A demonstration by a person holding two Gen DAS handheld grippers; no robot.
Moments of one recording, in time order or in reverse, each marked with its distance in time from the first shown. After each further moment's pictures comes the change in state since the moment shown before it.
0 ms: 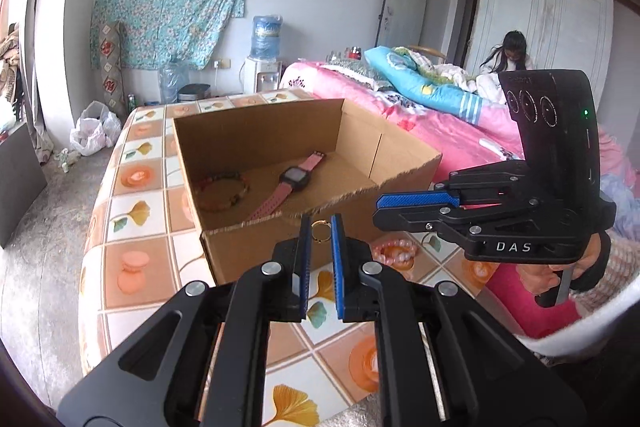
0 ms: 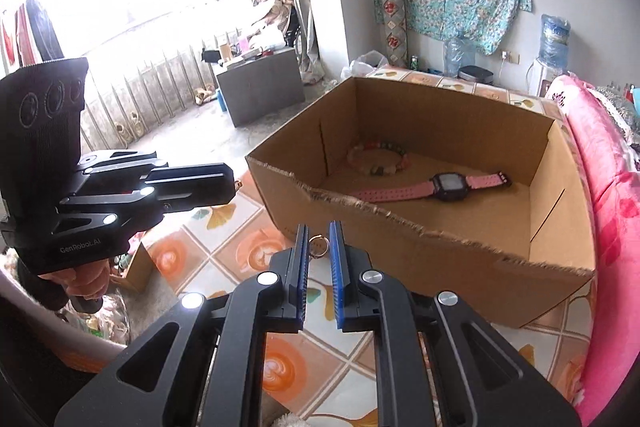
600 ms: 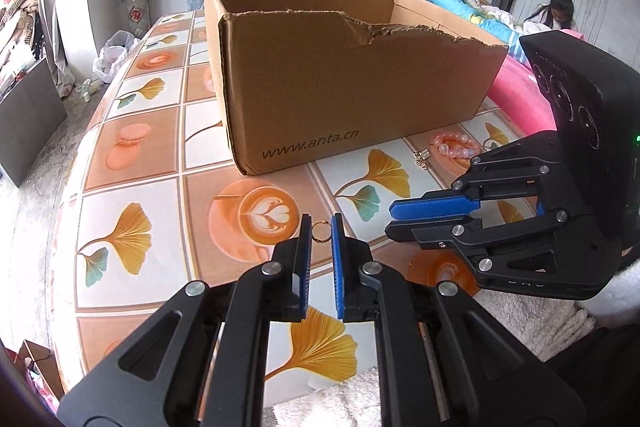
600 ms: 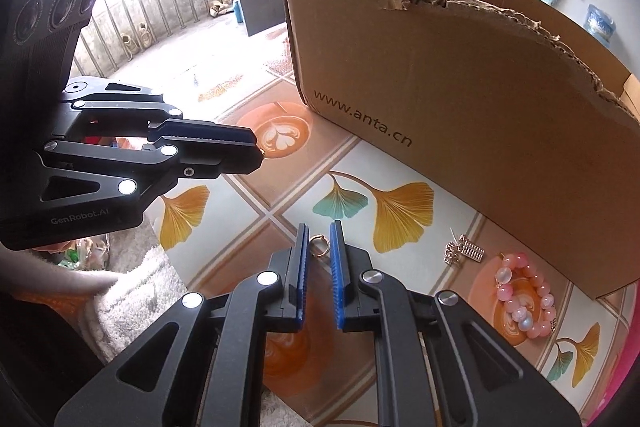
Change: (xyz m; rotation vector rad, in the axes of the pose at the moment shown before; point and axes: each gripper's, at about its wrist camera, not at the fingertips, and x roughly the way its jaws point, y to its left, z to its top) left arm 0.045 0.018 -0.089 -0.095 0.262 0.115; right arm 0.104 0.057 -0.074 -0.149 0.299 0.015
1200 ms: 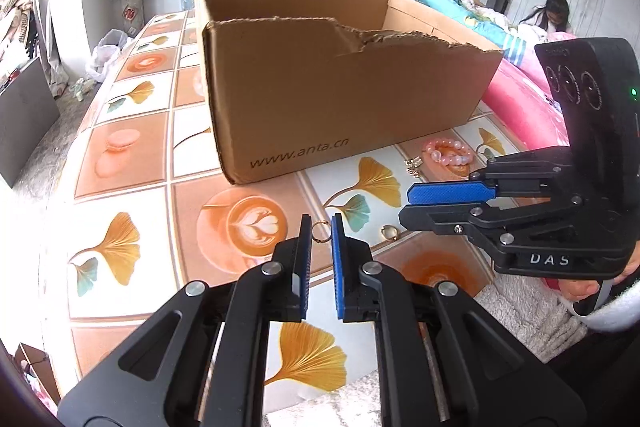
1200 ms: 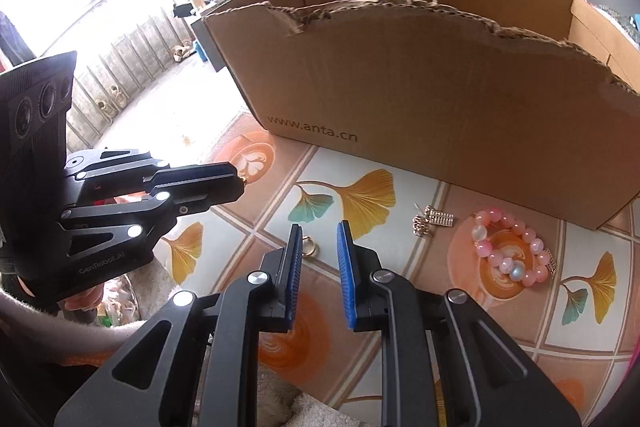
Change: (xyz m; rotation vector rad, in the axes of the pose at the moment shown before) left arm 0.004 0.000 0.002 -0.007 0.003 -0.024; right arm -0.013 -0.020 -0.004 0.235 -0.043 0.004
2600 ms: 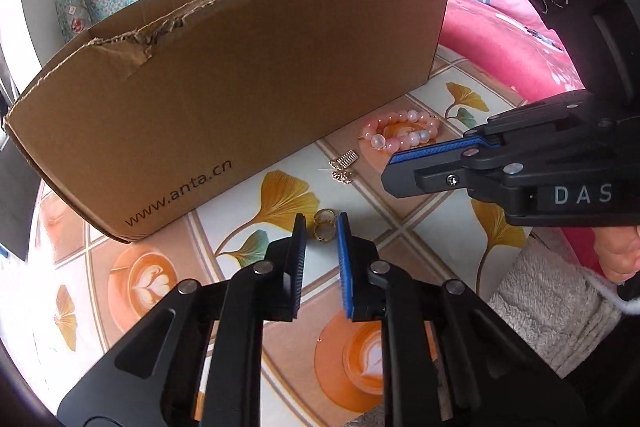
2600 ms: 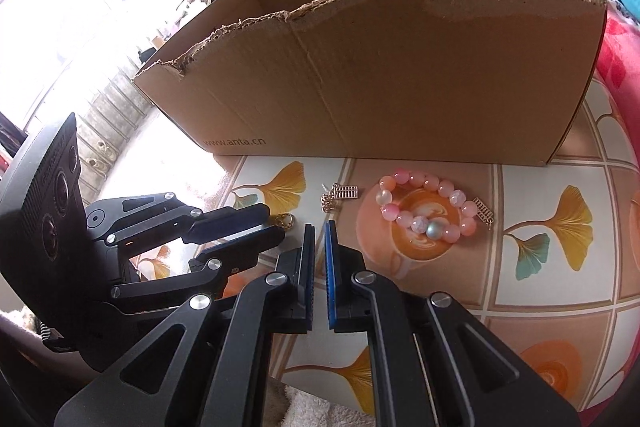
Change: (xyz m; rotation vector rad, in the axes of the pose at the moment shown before) left arm 0.053 -0.073 0.006 0.260 0.055 0.014; right arm -0.030 -0.073 -0.025 0.265 -0.038 0.007
